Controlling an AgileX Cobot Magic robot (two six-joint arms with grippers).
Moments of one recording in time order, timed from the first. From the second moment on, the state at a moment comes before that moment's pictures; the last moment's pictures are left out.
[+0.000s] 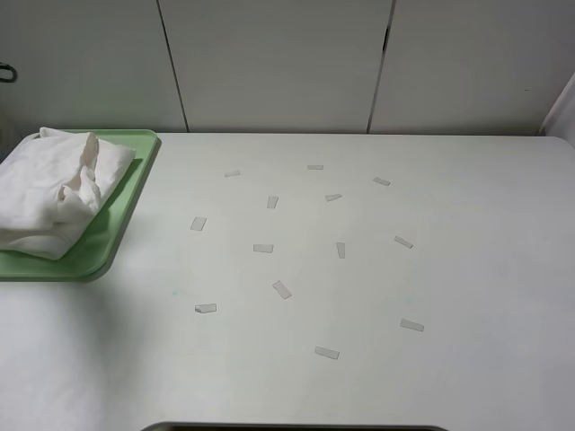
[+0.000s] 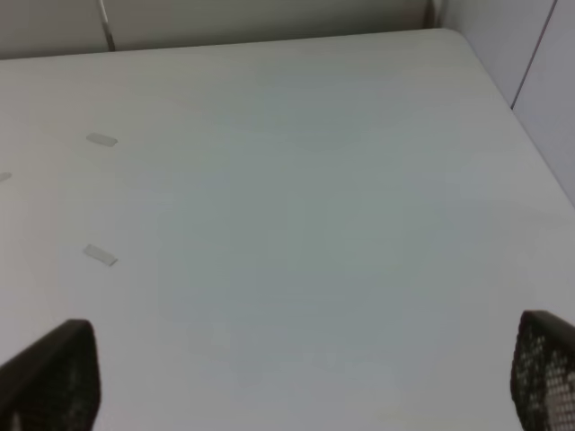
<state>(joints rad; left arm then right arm) 0.20 1.64 -1.04 0.43 0.46 -0.14 -0.12 -0.01 -0.49 -0.02 1.02 0.05</state>
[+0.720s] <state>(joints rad) 0.20 1.13 -1.04 0.09 1.02 0.00 -0.12 -0.01 -0.49 -0.02 1.02 0.05</state>
